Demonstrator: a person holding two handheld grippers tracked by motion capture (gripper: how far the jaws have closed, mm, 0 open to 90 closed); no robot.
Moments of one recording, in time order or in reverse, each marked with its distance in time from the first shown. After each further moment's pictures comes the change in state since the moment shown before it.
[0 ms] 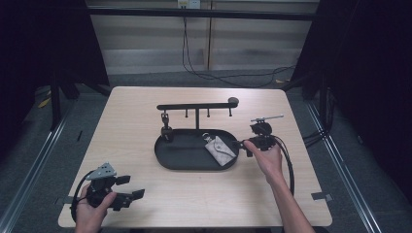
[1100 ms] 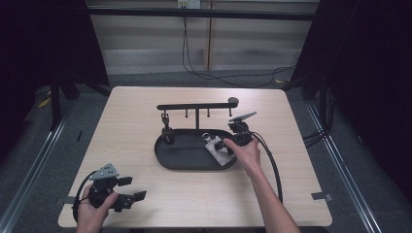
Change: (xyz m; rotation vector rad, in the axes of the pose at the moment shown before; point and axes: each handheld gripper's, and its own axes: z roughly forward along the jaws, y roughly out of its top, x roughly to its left) left arm -0.003 0.000 0.005 0.031 -0.020 0.009; right arm 0.027 0.020 0.068 0.223 0.043 0.059
